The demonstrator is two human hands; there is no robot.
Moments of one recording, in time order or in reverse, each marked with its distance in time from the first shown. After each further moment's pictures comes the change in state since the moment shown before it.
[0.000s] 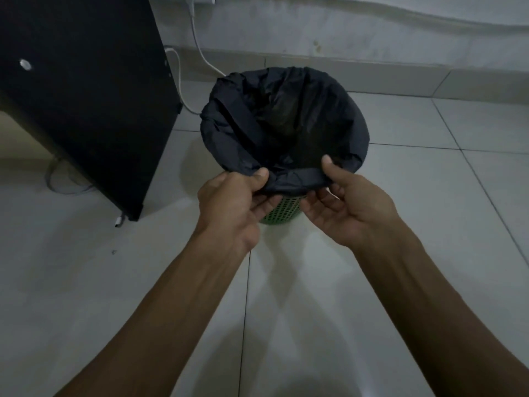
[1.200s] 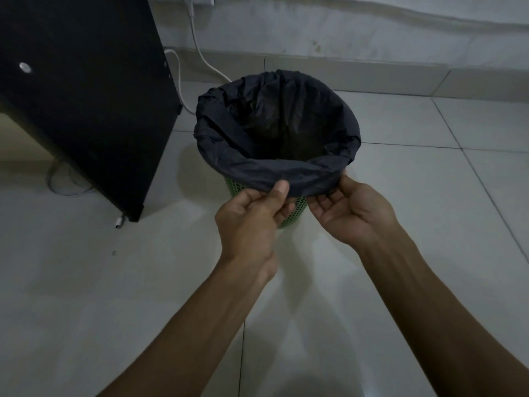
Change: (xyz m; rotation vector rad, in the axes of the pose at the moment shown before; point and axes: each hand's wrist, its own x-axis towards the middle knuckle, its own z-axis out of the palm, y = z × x) left_hand -0.014 -0.037 0.003 -0.017 -0.015 0.140; right_hand 0.037 0.002 -0.019 0.225 -0.140 0.048
